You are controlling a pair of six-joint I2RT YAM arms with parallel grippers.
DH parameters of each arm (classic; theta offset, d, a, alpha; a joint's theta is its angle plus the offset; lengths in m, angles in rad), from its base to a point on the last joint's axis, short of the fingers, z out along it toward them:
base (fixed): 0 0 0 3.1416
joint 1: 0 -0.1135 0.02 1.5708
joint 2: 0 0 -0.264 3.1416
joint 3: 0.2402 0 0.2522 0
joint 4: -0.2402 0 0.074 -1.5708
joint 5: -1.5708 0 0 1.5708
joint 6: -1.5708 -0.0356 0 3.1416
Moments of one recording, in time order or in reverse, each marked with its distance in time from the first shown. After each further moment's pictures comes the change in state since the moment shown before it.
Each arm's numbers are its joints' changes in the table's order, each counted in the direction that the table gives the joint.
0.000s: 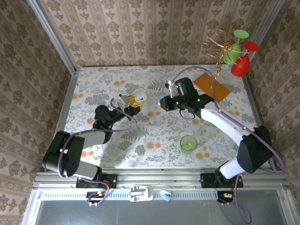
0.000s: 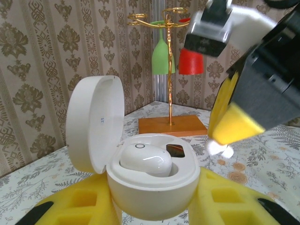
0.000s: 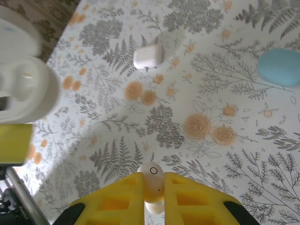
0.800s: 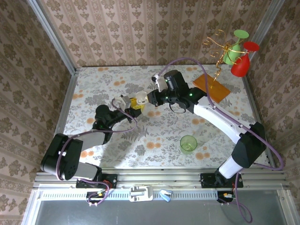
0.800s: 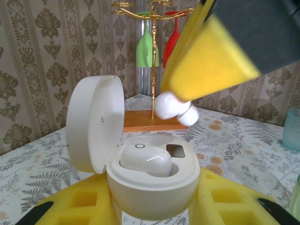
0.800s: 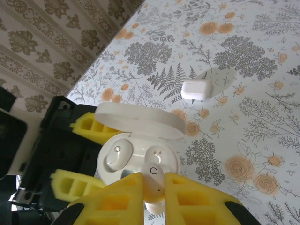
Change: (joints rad) left arm 0.013 -0.042 0.000 -0.082 -0.057 0.042; right arm -0.105 0.108 0.244 -0.047 -0.006 0.056
